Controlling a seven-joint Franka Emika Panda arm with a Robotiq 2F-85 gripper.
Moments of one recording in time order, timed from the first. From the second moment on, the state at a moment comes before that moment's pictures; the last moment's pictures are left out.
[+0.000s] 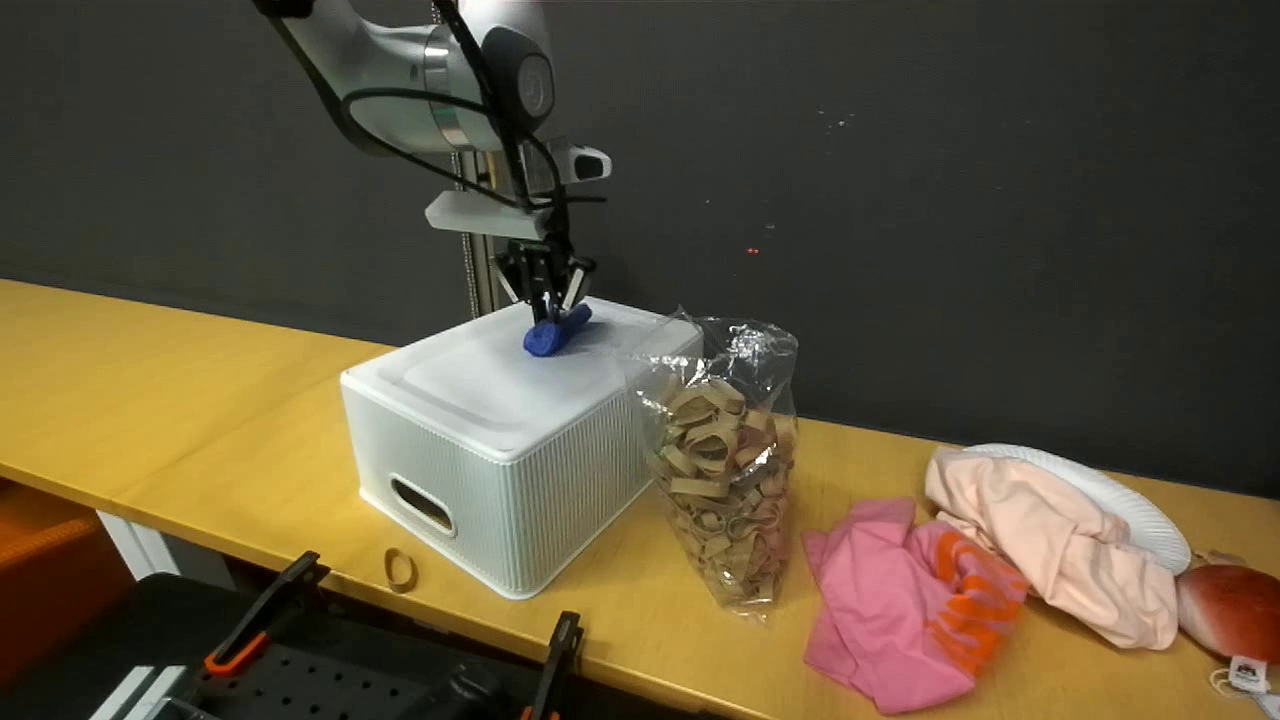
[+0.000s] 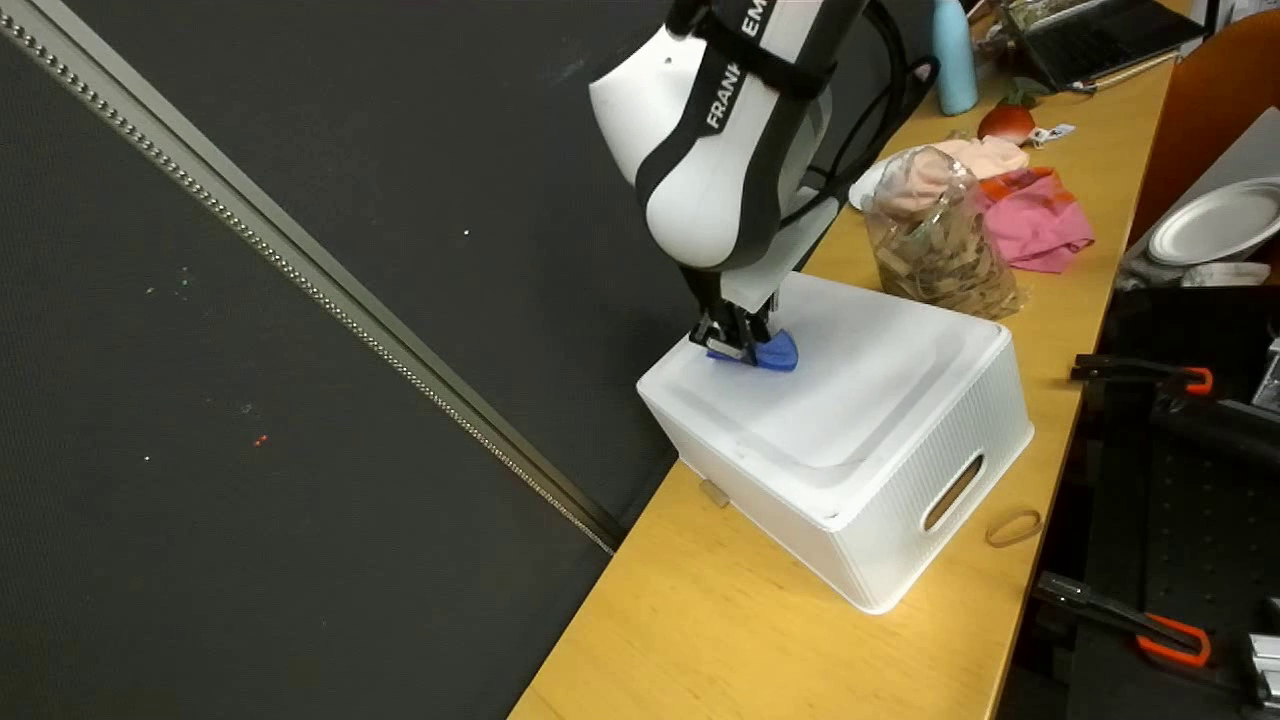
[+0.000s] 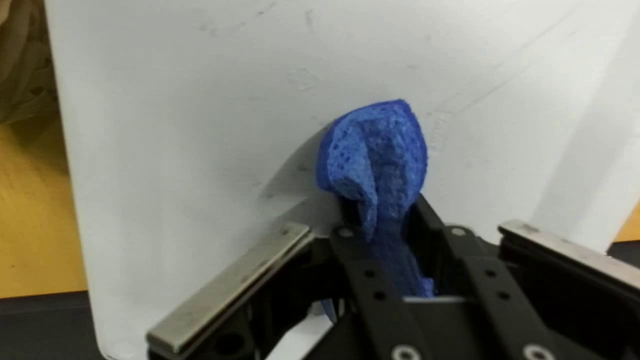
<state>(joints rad) 0.09 0.41 -0.05 -1.92 -0.06 2.45 0.24</state>
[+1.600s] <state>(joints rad) 0.05 0.16 -0.04 -2.27 -0.13 2.50 0.29</state>
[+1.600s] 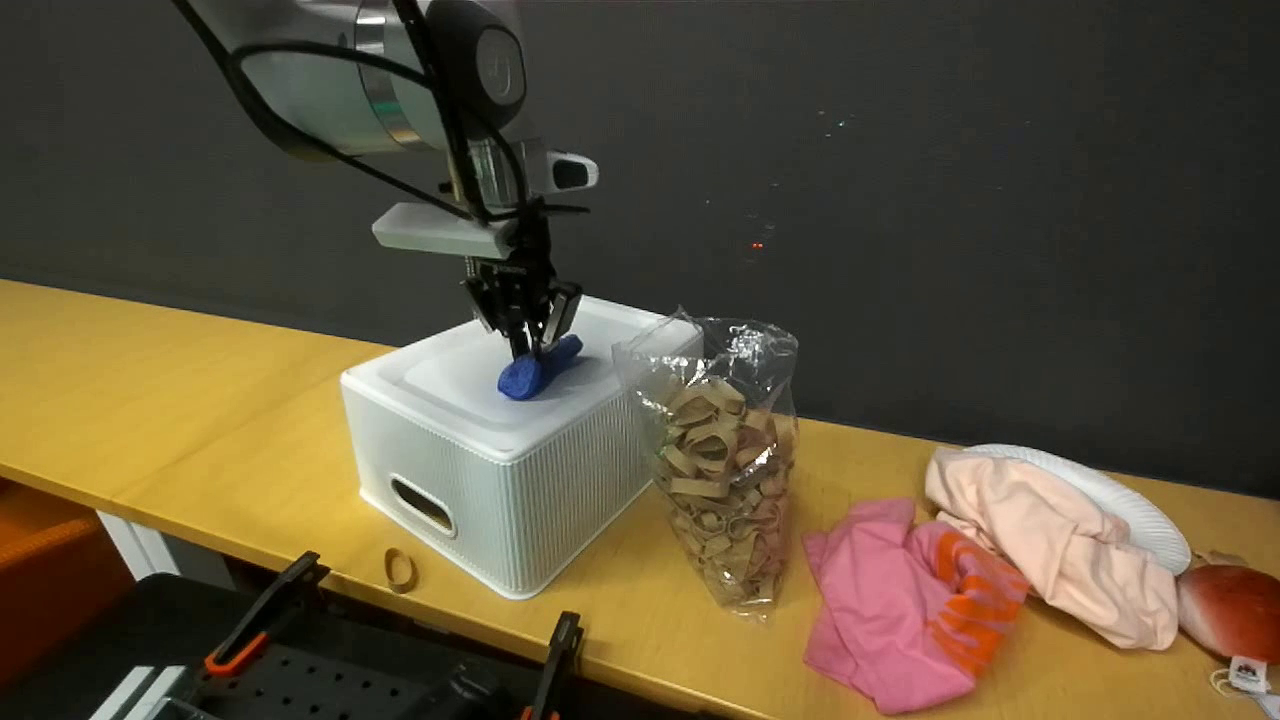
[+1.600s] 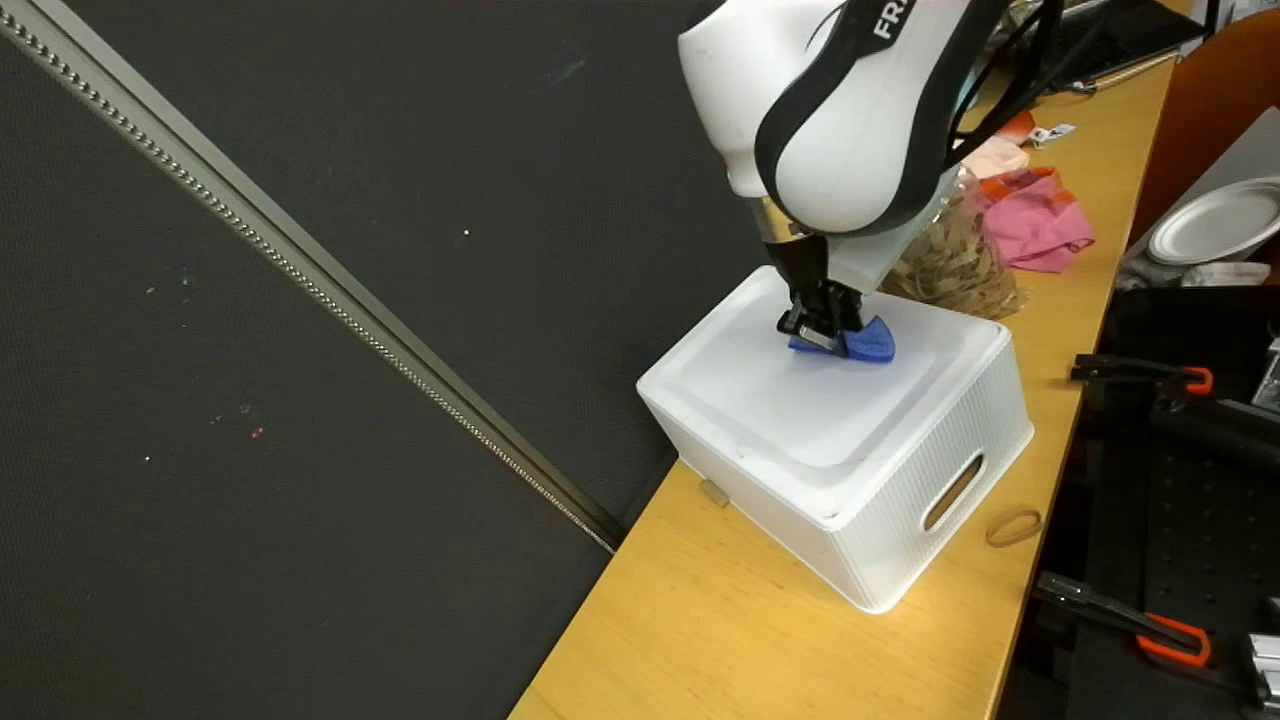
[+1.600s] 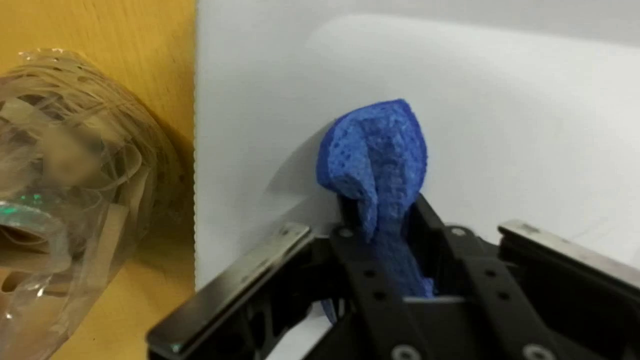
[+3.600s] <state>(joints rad) -0.37 0.17 -0.14 -2.18 0.46 2.59 -0.19</state>
